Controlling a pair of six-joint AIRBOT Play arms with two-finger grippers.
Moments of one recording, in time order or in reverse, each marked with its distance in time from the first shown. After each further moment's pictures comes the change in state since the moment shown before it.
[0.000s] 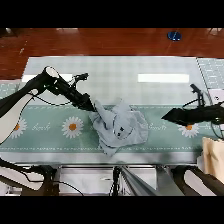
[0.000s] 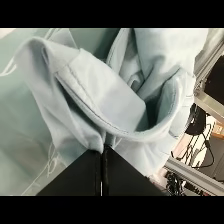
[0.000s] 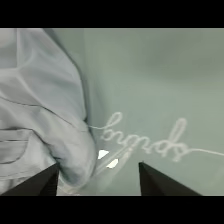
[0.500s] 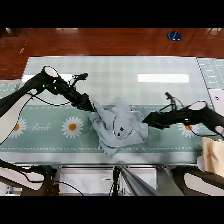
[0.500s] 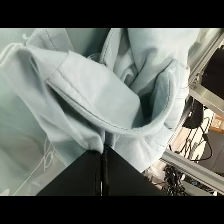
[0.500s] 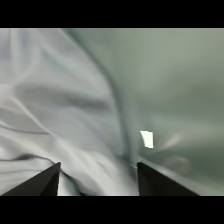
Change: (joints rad) left arm 0.006 0.009 0.000 0.000 -0.029 0.013; right arm 0.289 -0.264 -0.070 0.243 -0.233 -0.017
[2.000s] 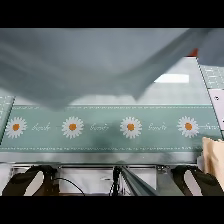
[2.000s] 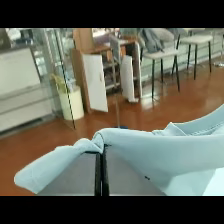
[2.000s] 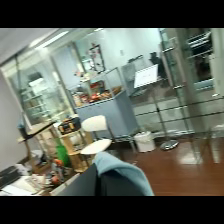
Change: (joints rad) left arm 0.280 0.960 0.777 0.068 0.243 -0.179; right arm -0.257 0.647 1.045 0.097 -0.091 0.330
